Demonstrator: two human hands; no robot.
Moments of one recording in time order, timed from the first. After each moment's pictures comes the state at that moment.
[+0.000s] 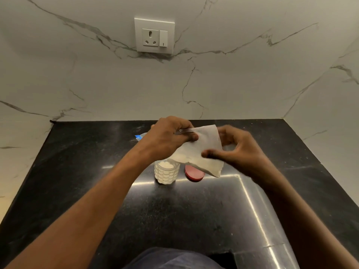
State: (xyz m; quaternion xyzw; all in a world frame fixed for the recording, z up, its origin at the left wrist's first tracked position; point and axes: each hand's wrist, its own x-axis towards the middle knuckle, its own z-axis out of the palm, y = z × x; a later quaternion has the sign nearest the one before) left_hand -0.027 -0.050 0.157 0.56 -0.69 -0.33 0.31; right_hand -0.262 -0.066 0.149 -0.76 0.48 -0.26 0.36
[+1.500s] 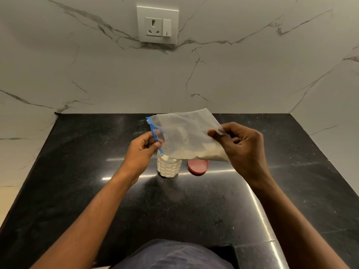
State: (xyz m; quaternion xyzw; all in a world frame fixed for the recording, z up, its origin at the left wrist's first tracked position) left_hand 0.019 -0.032 0.028 0.59 -0.43 -0.44 0.52; right_hand -0.250 -0.059 0.124 -0.74 0.42 -0.45 0.27
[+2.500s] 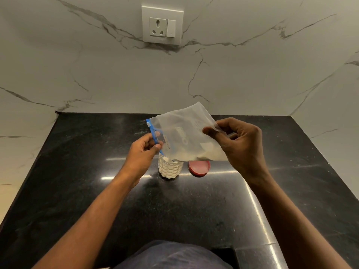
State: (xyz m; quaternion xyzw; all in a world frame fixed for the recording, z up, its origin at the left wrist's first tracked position) left_hand 0.021 -0.032 0.022 0.59 -0.42 -0.44 0.53; right_hand -0.232 -0.066 0.133 -0.74 0.41 -0.46 0.26
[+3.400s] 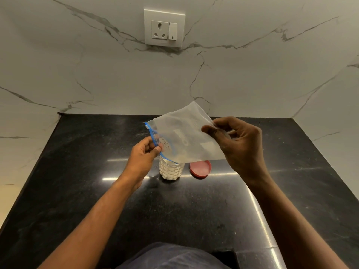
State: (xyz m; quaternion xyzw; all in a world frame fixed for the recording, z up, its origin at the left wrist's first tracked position) left_hand 0.018 -0.031 0.016 0.58 -0.38 -0.46 0.56; right_hand -0.223 -0.066 0.138 -0.74 0.39 -0.47 0.28
